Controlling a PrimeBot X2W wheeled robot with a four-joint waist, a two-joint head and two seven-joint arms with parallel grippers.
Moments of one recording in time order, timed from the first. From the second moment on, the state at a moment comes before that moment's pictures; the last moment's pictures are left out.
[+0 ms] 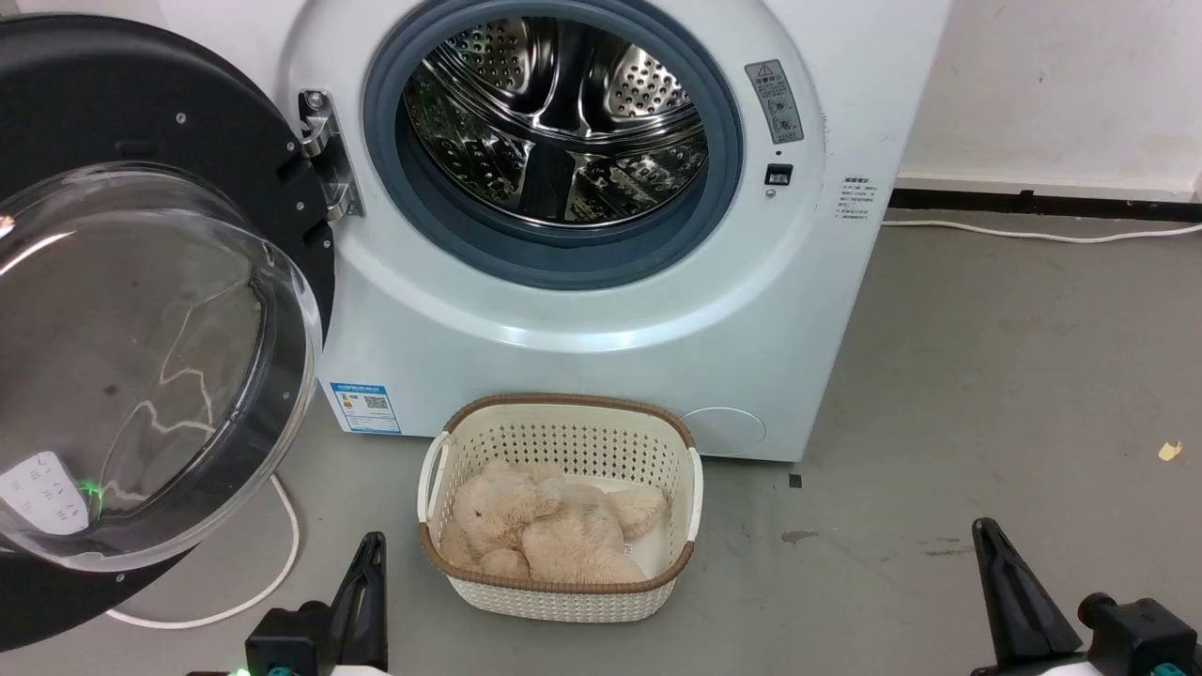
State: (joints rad) left arm 0.08 0.20 -0.21 0.07 -0.24 0.17 -0.19; right arm 0.11 -0.05 -0.08 0.05 0.08 0.13 -0.21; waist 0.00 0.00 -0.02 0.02
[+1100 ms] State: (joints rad) left arm 0.06 0.15 -0.14 0.05 -0.17 0.12 -0.13; right arm 0.08 -0.05 -0.06 0.03 0.05 0.13 -0.14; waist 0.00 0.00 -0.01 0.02
